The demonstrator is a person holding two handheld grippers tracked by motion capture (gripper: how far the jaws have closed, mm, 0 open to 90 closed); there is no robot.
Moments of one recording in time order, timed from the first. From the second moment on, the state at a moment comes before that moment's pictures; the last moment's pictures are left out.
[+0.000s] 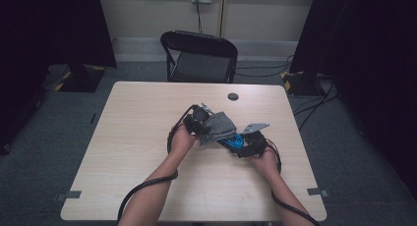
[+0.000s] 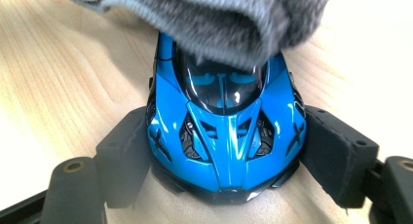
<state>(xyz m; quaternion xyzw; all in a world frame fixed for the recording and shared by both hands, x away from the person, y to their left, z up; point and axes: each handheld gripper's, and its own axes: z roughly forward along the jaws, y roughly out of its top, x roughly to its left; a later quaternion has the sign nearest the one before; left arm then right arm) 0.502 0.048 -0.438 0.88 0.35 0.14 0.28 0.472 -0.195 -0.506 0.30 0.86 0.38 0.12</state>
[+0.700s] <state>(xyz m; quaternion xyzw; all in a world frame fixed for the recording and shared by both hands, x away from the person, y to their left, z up) 0.510 0.085 -0.442 0.86 0.40 0.15 0.28 0.472 -0.195 -0.506 0.30 0.86 0.38 0.12</state>
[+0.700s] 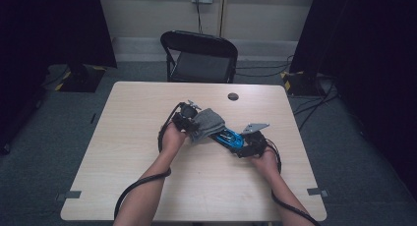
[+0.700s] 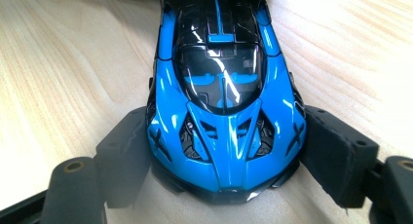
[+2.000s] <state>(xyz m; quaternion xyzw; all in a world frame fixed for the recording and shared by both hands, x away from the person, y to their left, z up) 0.488 0.090 -0.399 0.84 0.38 0.10 0.38 0.473 -0.195 -0.506 0.30 0.86 0.38 0.12</state>
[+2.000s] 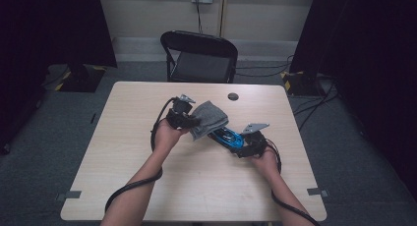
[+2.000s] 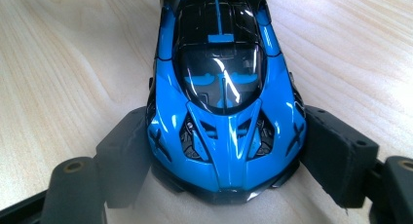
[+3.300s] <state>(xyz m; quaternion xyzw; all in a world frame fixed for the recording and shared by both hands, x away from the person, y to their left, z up) 0.470 0.020 -0.434 0.90 0.28 0.10 0.32 0.473 -0.195 -0.506 0.30 0.86 0.38 0.12</state>
